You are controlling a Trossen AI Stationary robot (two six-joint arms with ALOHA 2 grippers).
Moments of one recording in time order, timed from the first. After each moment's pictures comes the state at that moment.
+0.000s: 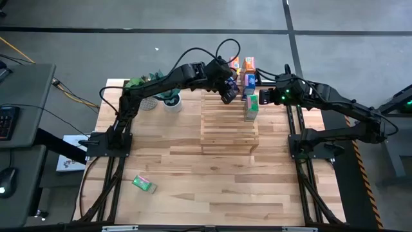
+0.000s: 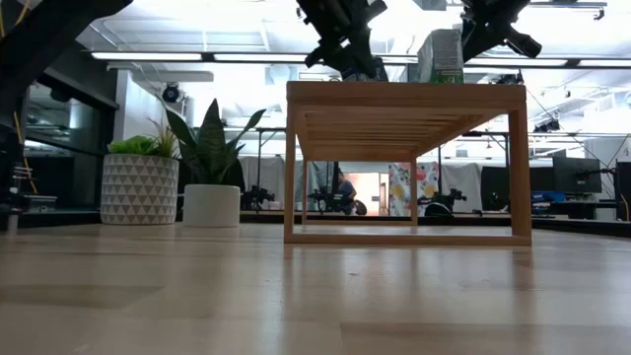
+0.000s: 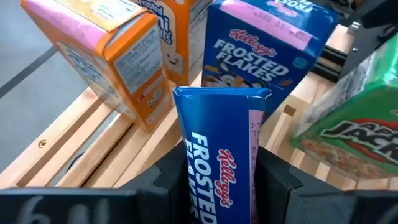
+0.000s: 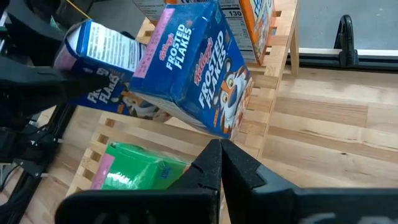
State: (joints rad) left arm 0.30 2.11 2.29 -0.94 -0.20 -0.19; right arm -0.36 0.99 1.16 -0.92 0.28 0.89
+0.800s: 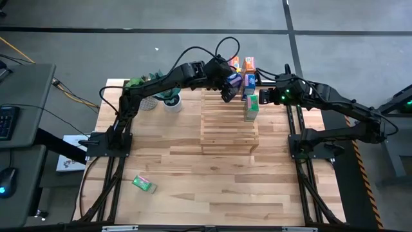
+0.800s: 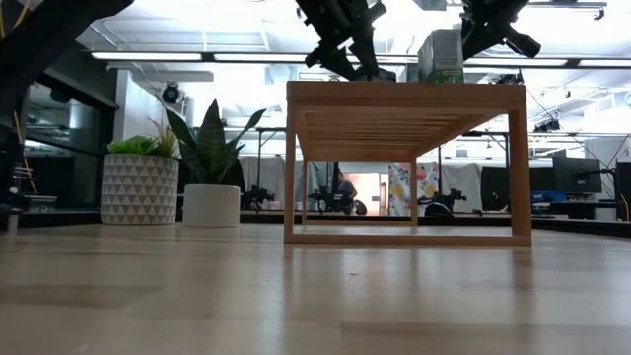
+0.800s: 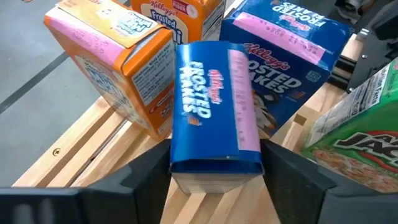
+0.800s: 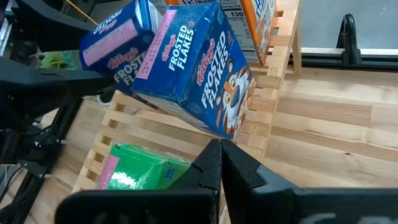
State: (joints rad) left arm 0.30 2.11 2.29 -0.91 -0.22 -0.17; right arm -0.36 0.99 1.16 -0.91 0.28 0.89
